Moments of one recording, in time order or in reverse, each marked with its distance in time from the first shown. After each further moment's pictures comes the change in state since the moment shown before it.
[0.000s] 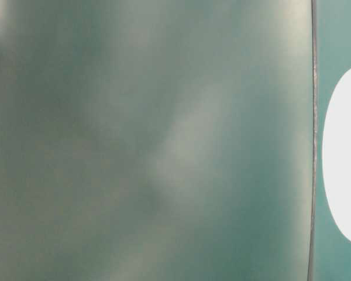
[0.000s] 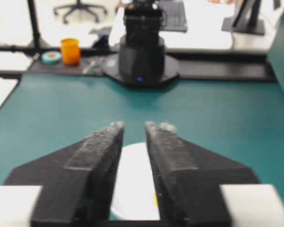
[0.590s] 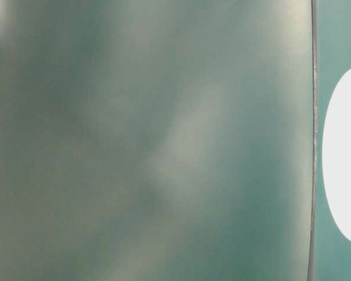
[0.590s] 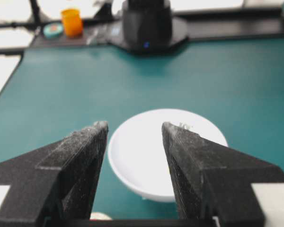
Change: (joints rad) left arm 0.000 0.002 0.000 0.000 0.002 0.000; right arm 0.020 0.173 0.031 0.037 -0.114 0.060
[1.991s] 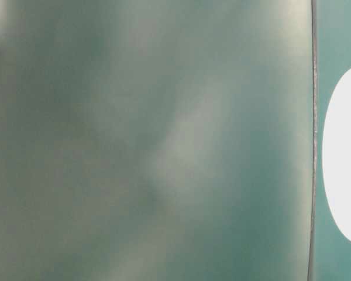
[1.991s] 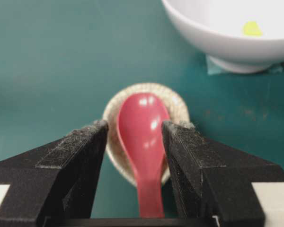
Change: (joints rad) left arm 0.000 0.003 0.000 0.000 0.003 0.000; right arm 0.482 0.931 0.089 0.460 -0.865 0.006
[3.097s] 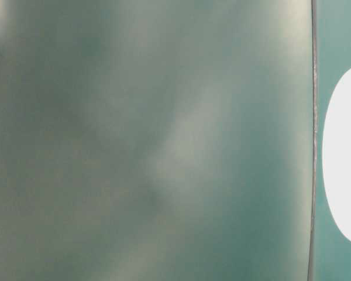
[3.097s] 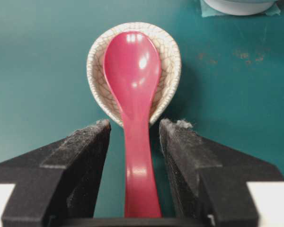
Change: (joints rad) left arm 0.002 0.002 0.000 0.000 0.002 0.000; right arm 0.026 0.086 0.038 0.015 -0.017 0.051
